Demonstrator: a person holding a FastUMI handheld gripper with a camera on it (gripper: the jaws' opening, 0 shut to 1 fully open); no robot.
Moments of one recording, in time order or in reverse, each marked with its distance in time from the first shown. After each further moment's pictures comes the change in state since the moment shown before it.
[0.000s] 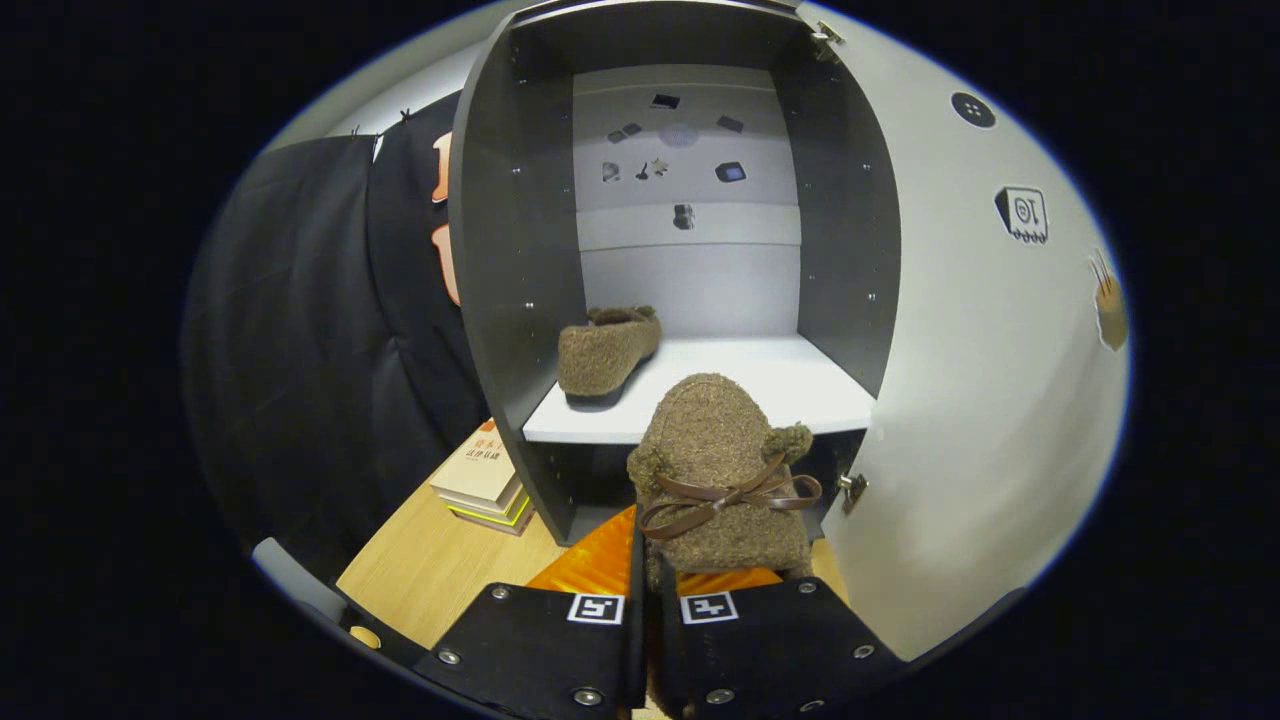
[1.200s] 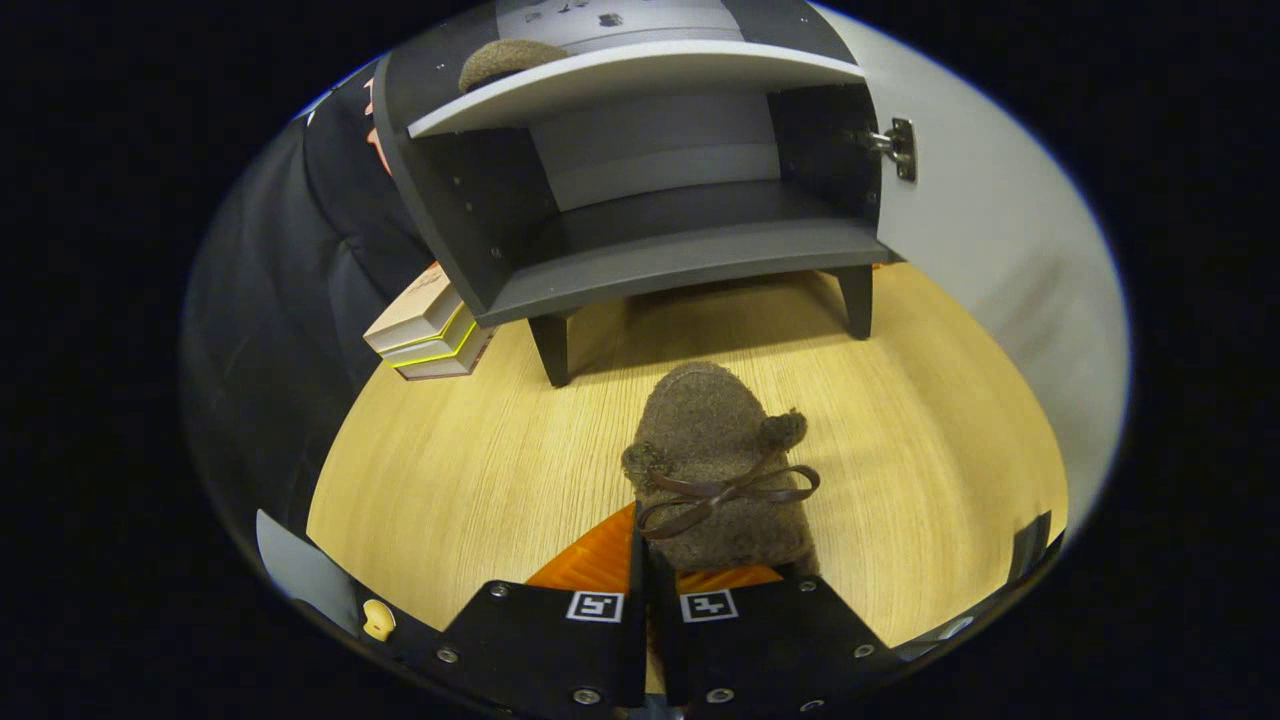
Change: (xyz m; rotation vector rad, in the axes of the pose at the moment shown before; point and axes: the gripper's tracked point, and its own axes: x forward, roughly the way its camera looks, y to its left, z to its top) arm 0.038 0.008 -0.278 0.165 0.397 0.004
